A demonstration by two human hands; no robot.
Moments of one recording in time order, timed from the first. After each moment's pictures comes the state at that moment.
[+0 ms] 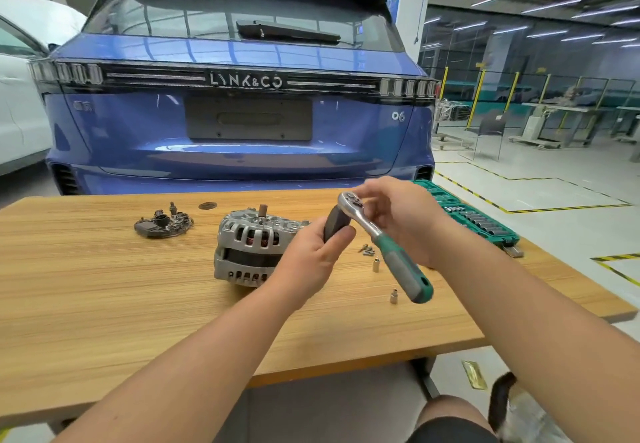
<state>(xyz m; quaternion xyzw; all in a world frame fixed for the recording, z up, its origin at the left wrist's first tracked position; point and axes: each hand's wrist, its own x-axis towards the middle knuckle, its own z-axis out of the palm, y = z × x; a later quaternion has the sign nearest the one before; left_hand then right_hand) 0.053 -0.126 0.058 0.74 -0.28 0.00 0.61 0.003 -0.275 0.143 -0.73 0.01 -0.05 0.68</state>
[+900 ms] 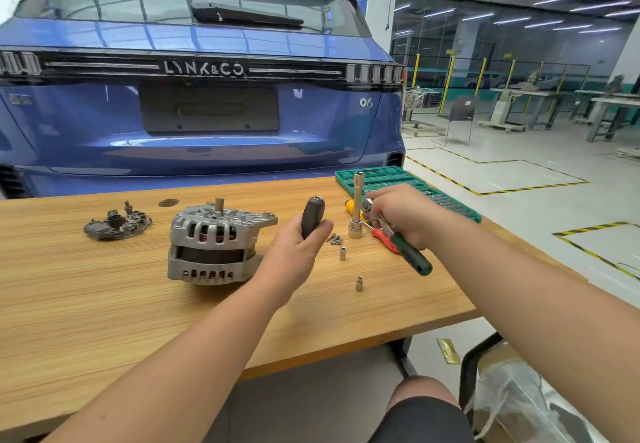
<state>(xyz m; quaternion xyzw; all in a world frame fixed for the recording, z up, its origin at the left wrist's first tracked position) 0.059 -0.165 0.039 0.77 -0.20 0.00 0.60 0.034 -0.359 0.109 -0.82 0.19 -0.07 0.53</state>
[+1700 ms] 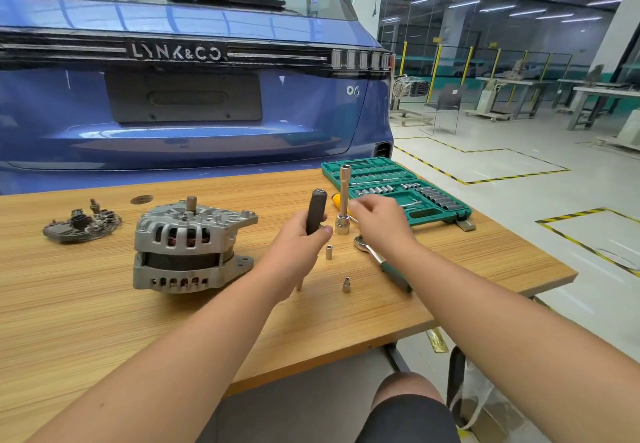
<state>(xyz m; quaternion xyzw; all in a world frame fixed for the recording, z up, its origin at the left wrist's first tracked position) 0.080 -0.201 0.036 0.76 -0.19 -0.10 0.62 0.062 -0.370 0.047 -0.87 0.14 -0.24 0.41</state>
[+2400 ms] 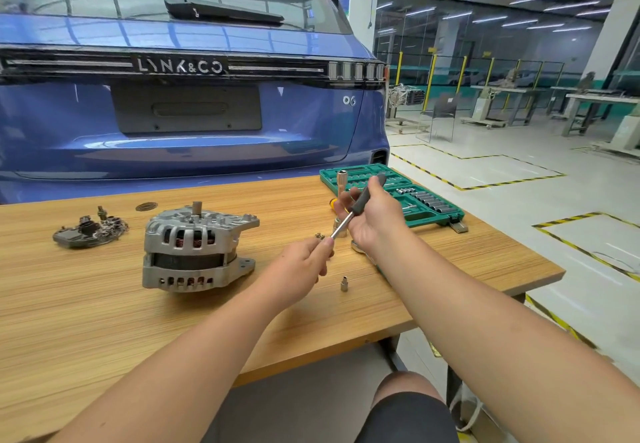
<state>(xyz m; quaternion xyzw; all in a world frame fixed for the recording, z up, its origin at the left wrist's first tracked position) 0.056 -0.183 0.032 0.85 -0.27 -0.08 0.44 0.062 -0.337 0.082 -0.34 0.19 -0.20 0.90</state>
